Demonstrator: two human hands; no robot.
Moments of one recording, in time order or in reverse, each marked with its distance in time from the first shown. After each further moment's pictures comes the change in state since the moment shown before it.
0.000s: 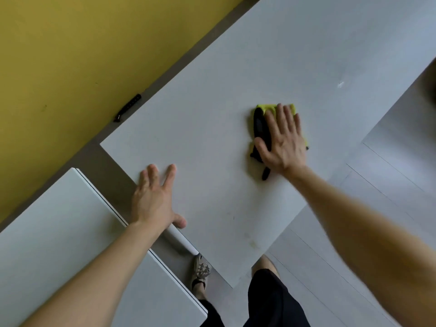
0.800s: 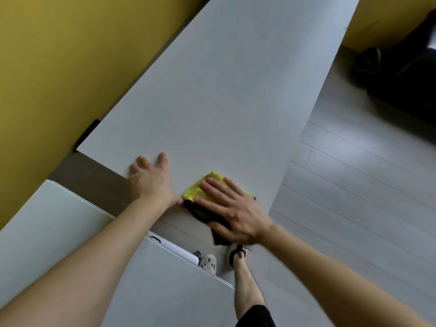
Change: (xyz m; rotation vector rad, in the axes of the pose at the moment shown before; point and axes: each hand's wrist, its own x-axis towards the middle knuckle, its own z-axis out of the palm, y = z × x) left_hand 0.005 -0.010 0.010 0.074 0.161 0.119; right_hand -0.206 -0.150 0.030 0.108 -0.123 -0.433
